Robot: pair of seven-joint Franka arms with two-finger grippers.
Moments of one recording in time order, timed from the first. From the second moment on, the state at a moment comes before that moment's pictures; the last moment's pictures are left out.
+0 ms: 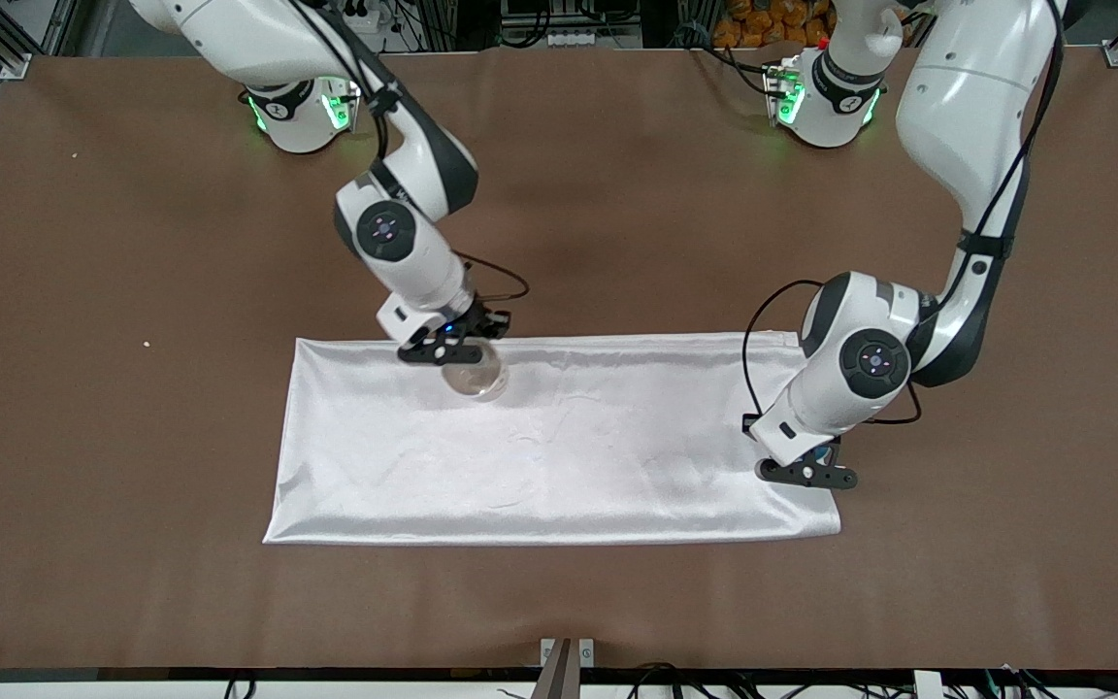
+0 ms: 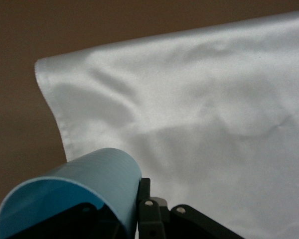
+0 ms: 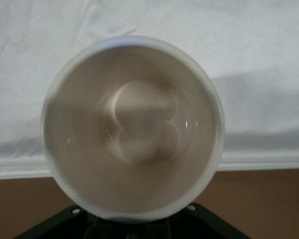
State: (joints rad) left arm -0.20 0.60 -0.14 -1.59 0.11 2.22 -0.24; right arm 0.44 0.44 0.26 -1.92 0.06 2.46 0.72
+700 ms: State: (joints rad) left arm -0.20 0.10 -0.14 -1.59 0.11 1.67 -0.22; right arm 0.72 0.45 0.26 -1.97 -0.01 2.54 1.15
